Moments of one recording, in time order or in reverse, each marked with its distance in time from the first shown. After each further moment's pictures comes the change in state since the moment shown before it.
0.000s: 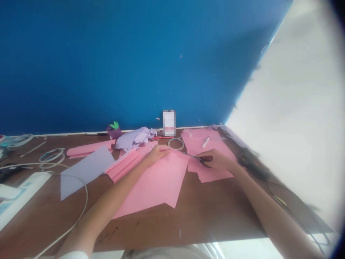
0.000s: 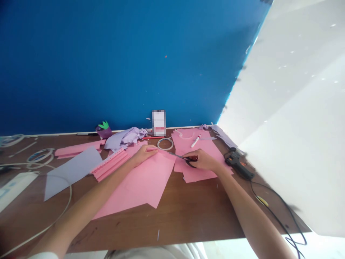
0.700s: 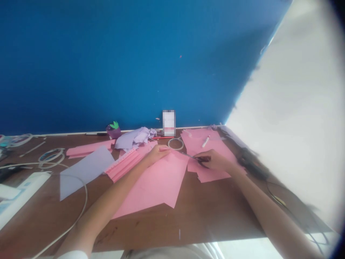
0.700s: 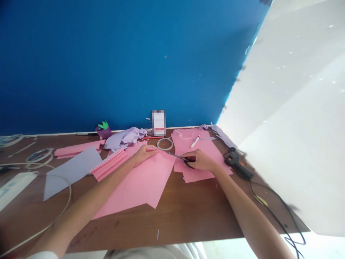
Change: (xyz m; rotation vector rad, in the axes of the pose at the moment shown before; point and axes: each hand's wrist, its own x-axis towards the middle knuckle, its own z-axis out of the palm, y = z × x) left_hand 0.000 -0.001 0.000 0.007 -0.002 -0.014; right_hand 0.000 -0.012 0.002 -0.045 0.016 0.004
